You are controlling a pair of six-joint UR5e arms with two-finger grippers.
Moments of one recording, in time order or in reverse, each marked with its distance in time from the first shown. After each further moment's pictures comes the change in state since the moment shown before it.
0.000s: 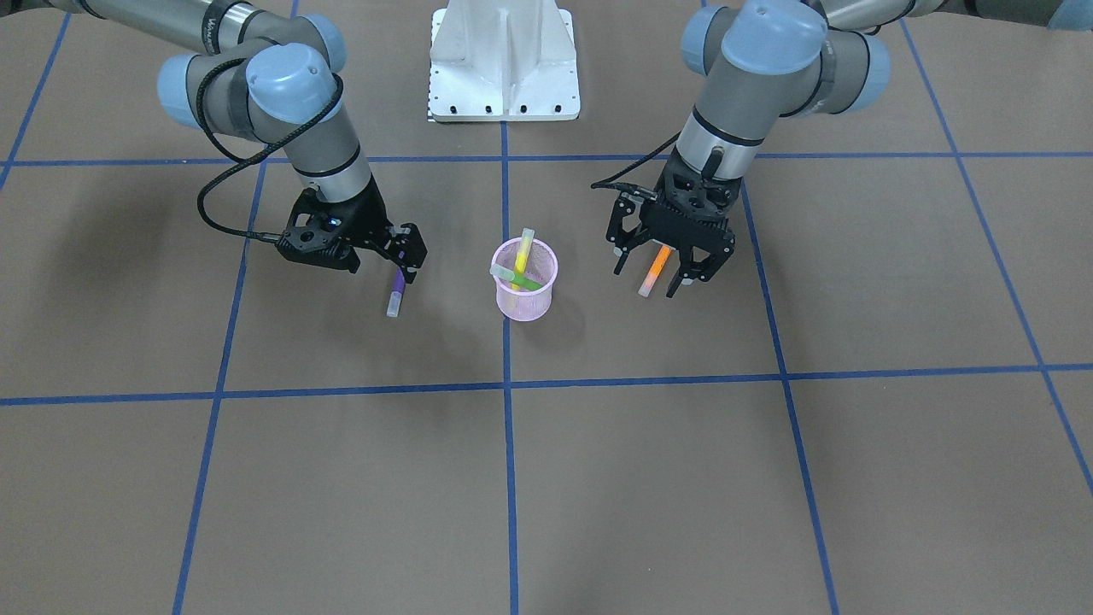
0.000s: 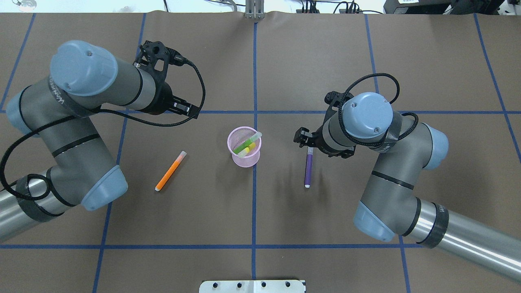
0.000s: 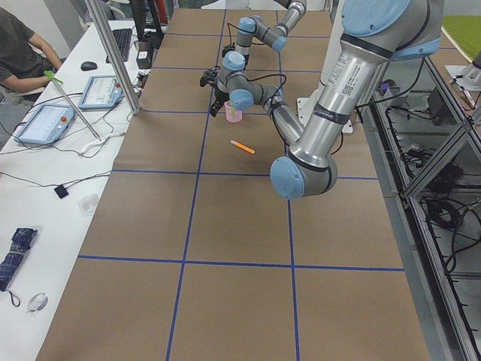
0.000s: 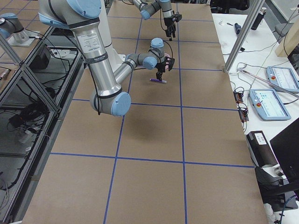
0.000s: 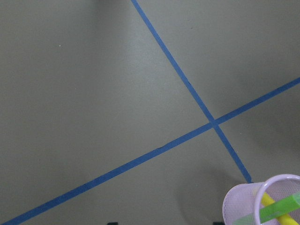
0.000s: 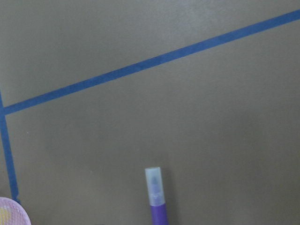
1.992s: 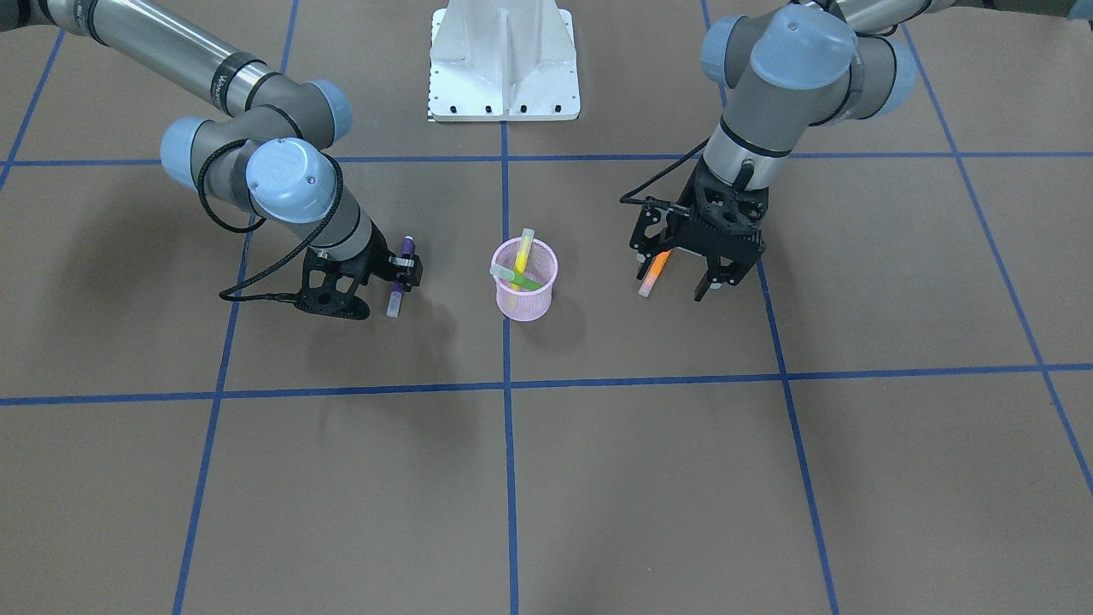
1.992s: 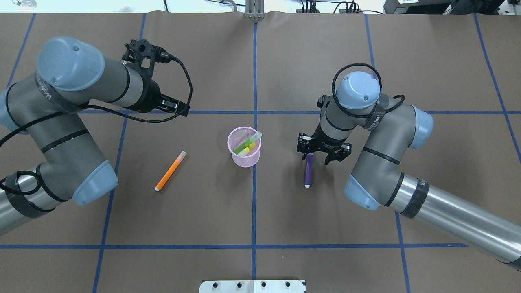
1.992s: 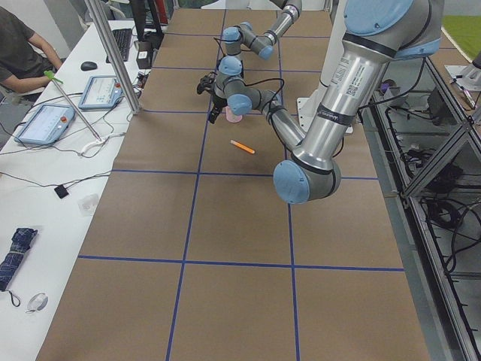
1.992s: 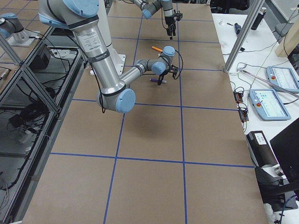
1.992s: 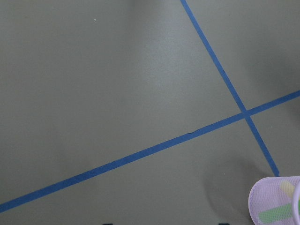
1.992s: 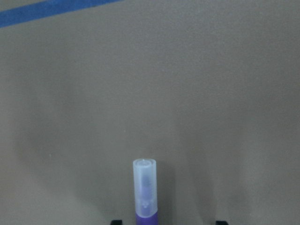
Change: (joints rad) left arm -0.025 0.027 0.004 -0.002 -0.026 -0.024; right arm 0.071 0.067 -0.197 0.000 0.318 -0.170
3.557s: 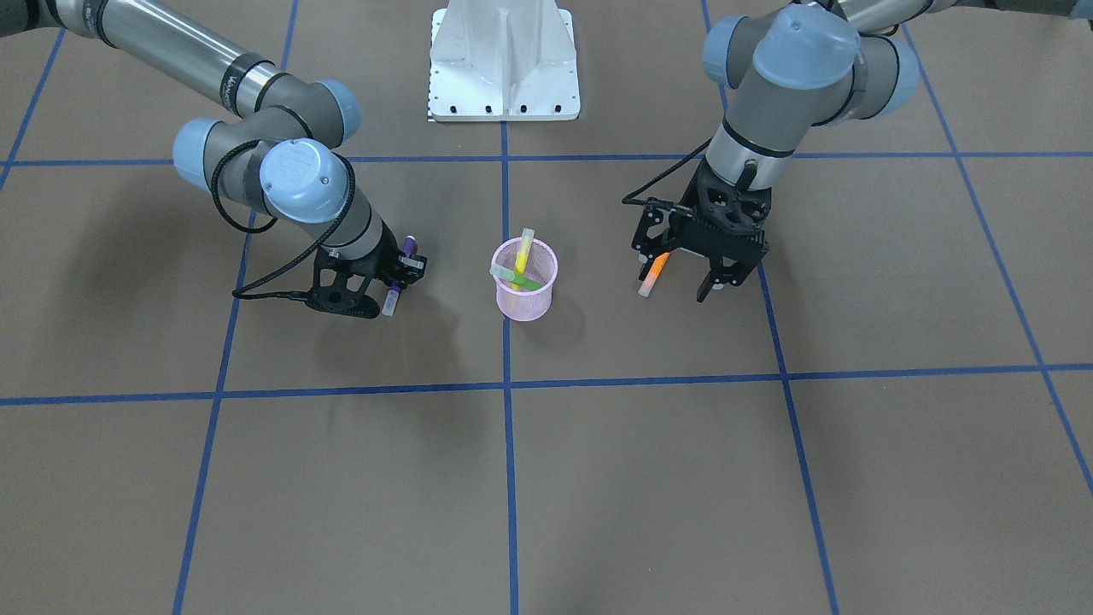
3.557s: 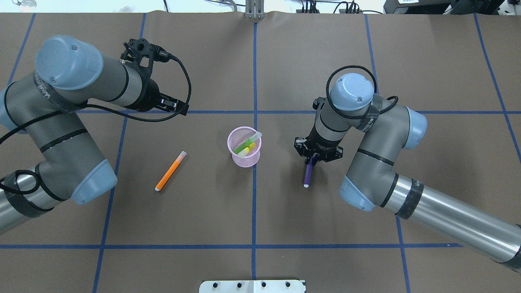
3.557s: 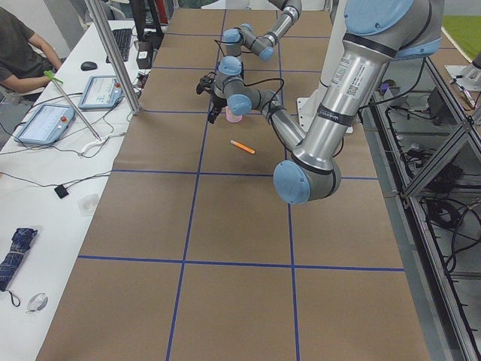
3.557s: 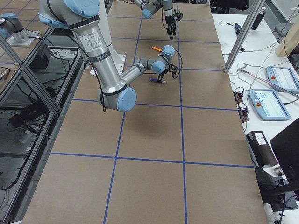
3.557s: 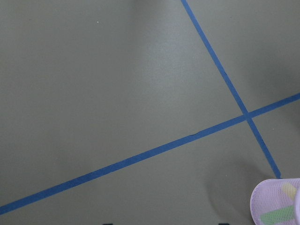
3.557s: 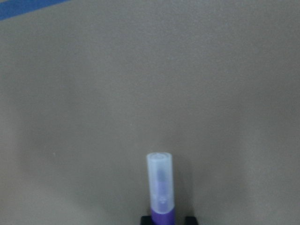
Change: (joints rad) left arm -0.003 0.001 -0.001 0.000 0.000 0.000; right arm -0.009 0.020 -0.005 0.001 0.002 0.012
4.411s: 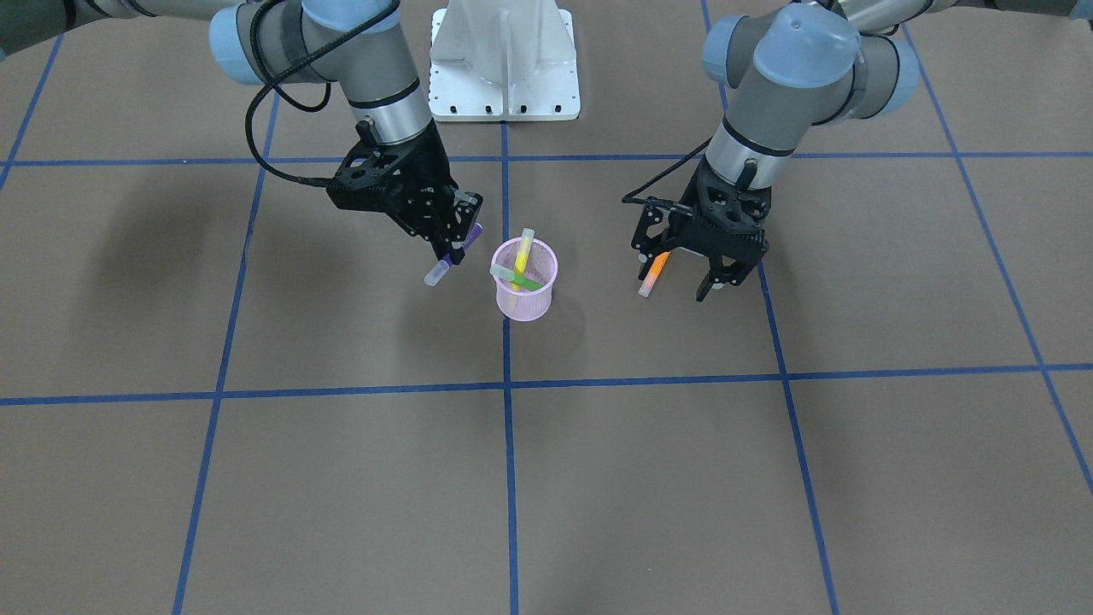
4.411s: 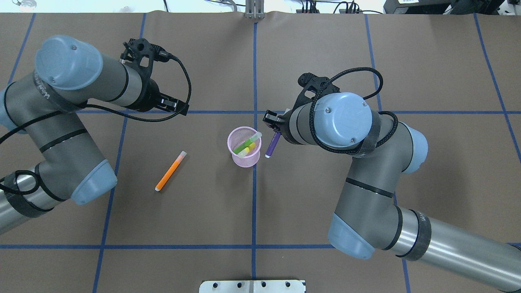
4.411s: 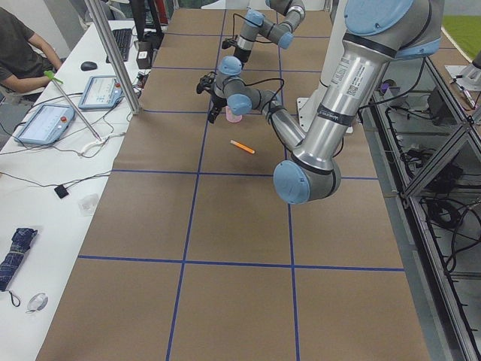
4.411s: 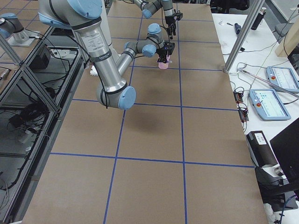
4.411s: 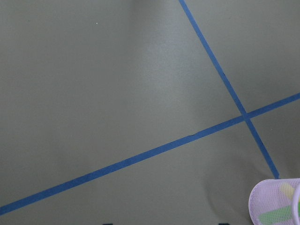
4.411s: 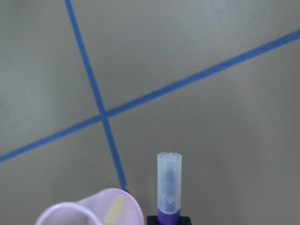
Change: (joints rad) left arm 0.000 0.000 0.000 -0.002 0.000 0.000; right arm -0.117 0.038 0.298 -0.014 -0.546 0.300
